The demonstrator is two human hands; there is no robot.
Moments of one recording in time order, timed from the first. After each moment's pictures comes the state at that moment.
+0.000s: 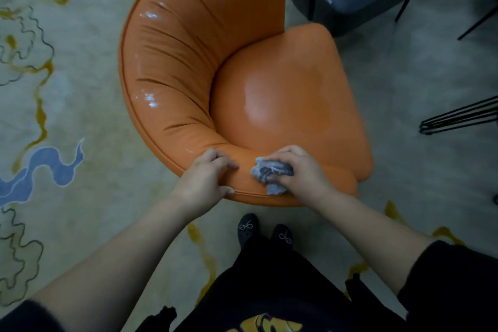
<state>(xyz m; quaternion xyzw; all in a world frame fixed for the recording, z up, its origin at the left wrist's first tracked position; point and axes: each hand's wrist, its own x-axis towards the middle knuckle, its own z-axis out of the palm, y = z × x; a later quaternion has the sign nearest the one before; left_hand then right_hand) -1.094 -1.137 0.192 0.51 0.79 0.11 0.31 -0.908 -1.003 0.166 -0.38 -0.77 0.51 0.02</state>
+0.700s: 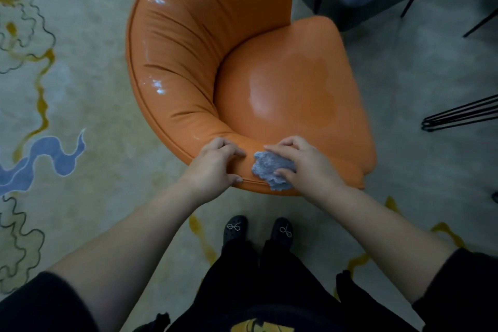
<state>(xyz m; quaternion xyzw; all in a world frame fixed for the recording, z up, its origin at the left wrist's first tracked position) -1.095 -1.137 0.186 0.51 0.79 0.12 0.32 -0.909 -1.014 0.190 -0.34 -0.87 0.37 -0.03</state>
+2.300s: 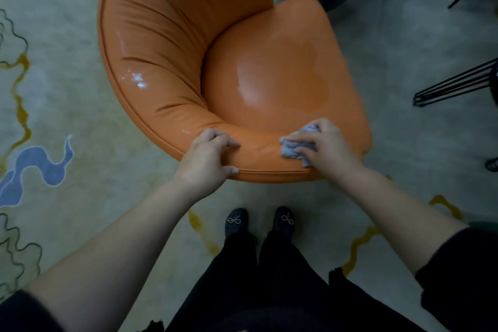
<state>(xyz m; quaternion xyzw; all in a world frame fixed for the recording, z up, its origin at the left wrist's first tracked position) -1.094 -1.138 0.183 0.50 0.80 0.12 0.31 -0.882 -0.996 0.163 -0.43 -0.83 0.35 0.03</state>
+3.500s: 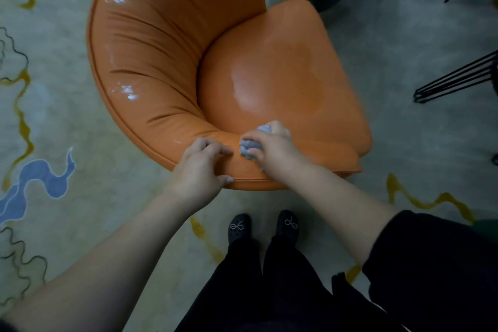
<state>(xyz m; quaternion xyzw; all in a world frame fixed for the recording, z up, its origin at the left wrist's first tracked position) -1.090 -1.139 0.177 0.50 0.81 0.13 0.28 -0.946 -1.018 0.144 -0.42 -0.80 0.42 0.02</state>
